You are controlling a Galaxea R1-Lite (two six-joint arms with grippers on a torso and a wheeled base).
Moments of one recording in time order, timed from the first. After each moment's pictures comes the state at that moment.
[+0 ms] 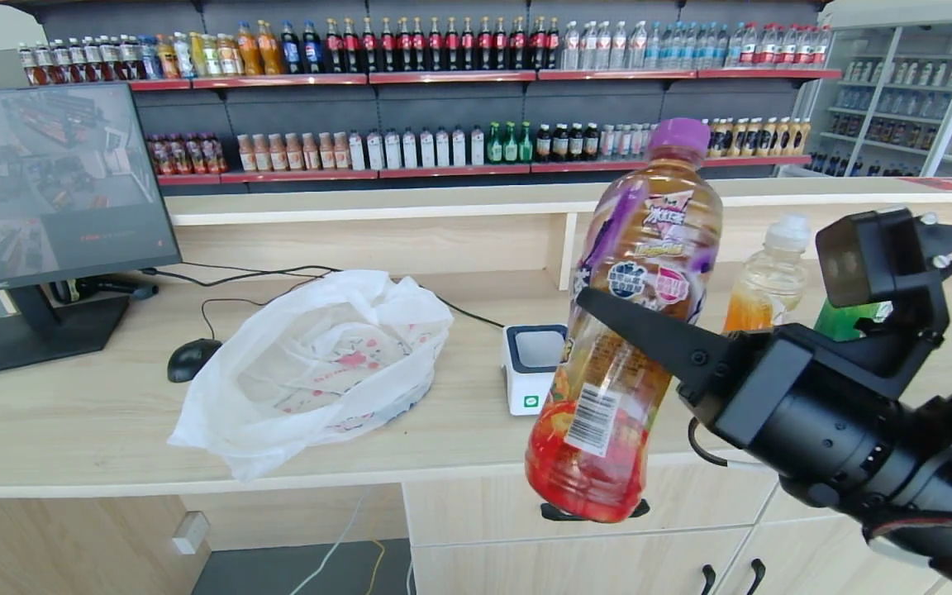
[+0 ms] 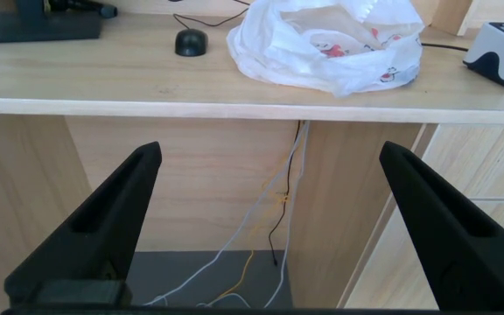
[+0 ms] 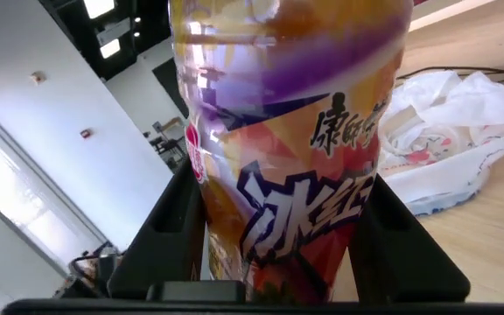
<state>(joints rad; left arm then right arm) 0.00 0.00 0.00 0.00 0.00 0.02 0.77 1.56 -0.49 -1.36 0.15 0.61</state>
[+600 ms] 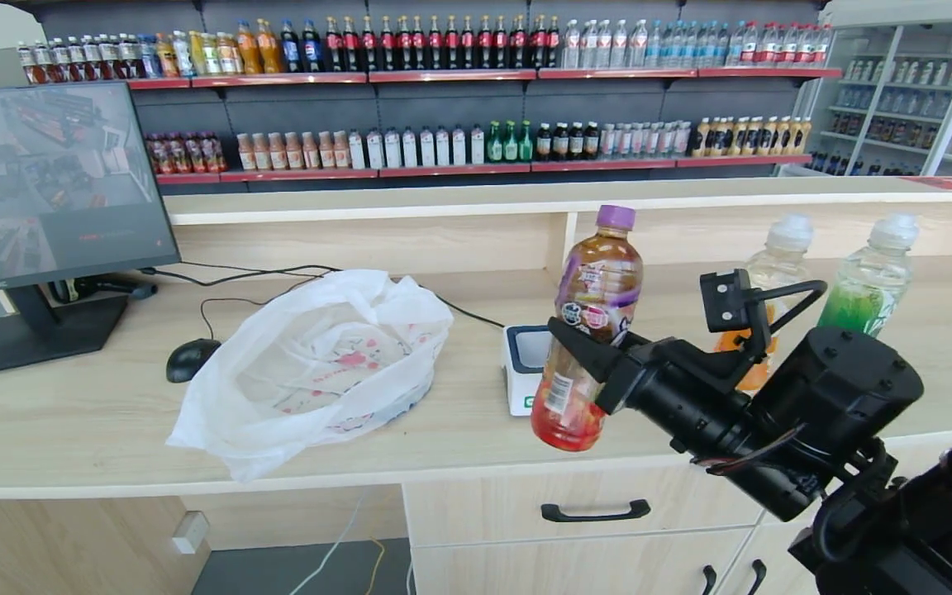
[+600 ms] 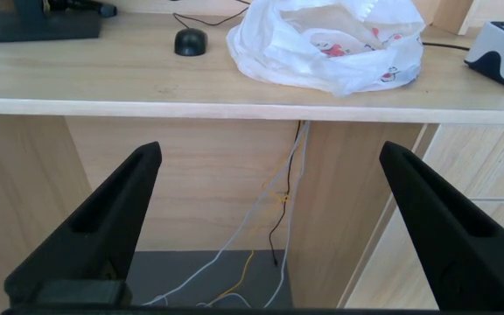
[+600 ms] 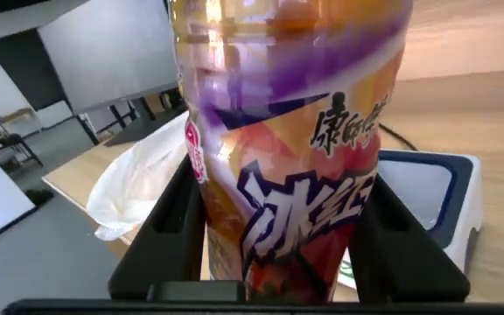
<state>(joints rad) 0.00 0.00 0.00 0.00 0.00 0.02 0.61 1.90 -0.54 -1.57 0.08 0.30</state>
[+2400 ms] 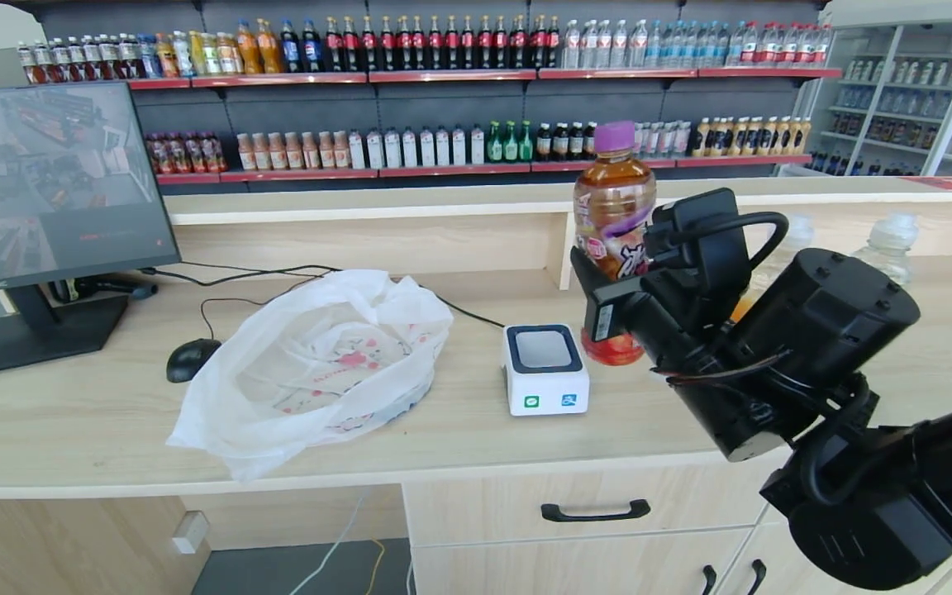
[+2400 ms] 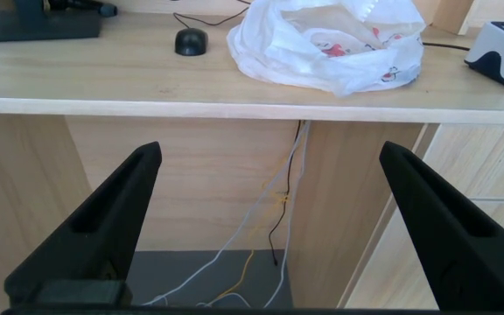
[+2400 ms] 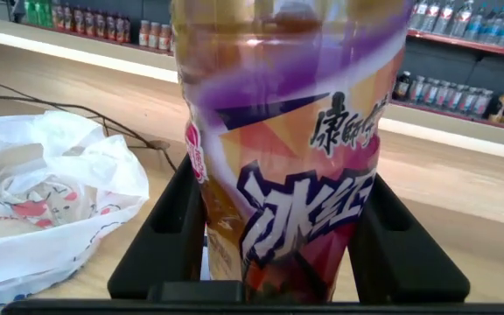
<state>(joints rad) 0.00 0.00 0.00 0.00 0.00 0.02 0.68 1.86 -0.78 -1.37 -0.39 -0.32</state>
